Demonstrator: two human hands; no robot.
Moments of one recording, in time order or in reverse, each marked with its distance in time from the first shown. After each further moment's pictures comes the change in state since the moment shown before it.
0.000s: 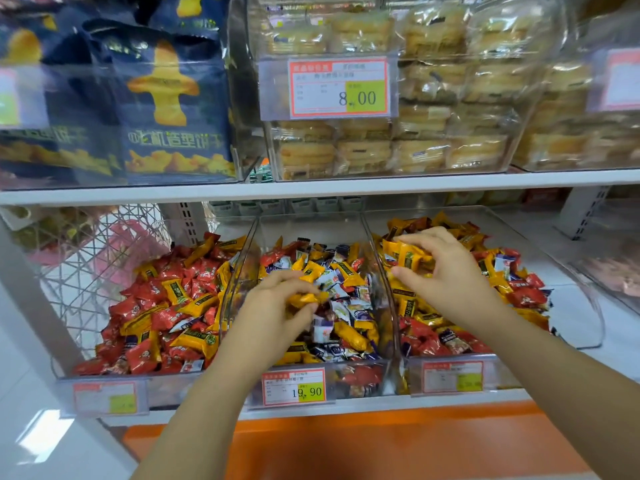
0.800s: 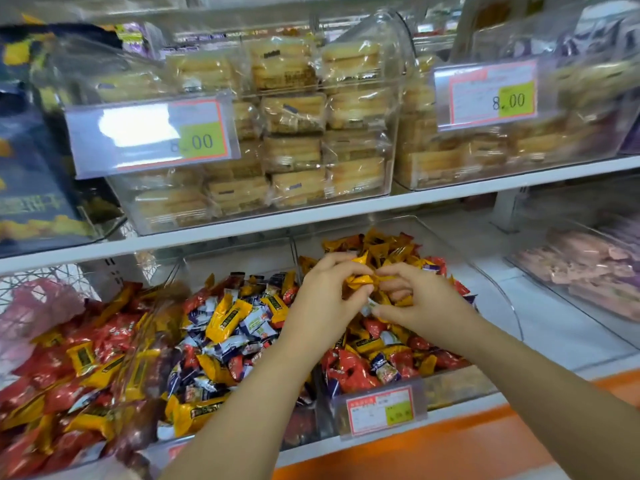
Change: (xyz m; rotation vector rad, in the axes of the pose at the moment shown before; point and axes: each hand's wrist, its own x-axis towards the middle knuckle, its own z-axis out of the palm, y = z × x) left_hand 0.083 0.112 0.093 -0.114 -0.079 0.253; right_hand -0.012 0.073 -0.040 0.121 -0.140 0.172
